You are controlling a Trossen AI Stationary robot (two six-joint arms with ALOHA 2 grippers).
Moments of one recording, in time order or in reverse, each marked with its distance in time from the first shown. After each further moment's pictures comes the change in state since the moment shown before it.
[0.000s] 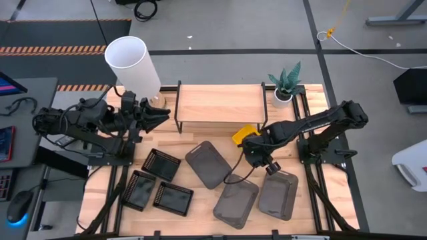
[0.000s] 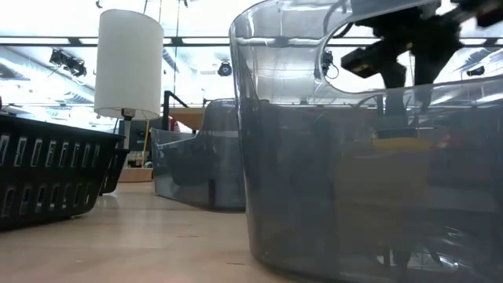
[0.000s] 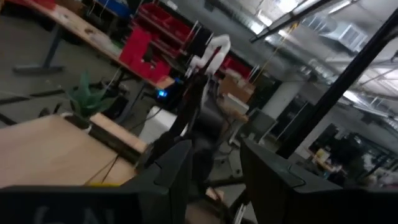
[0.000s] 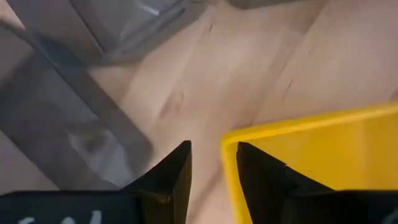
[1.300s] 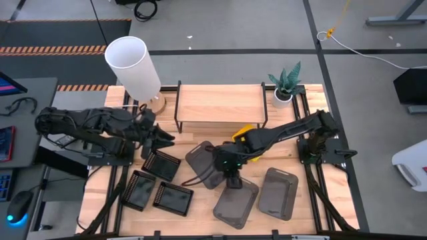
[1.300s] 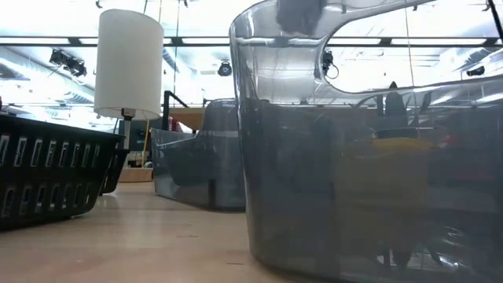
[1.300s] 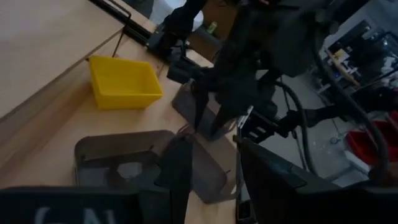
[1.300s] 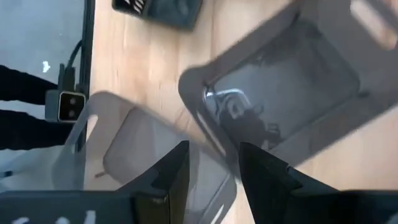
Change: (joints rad) left arm -0.001 0.052 0.000 -0.379 0.251 -0.106; right arm 0.065 0.401 0.635 0.002 -0.012 0.503
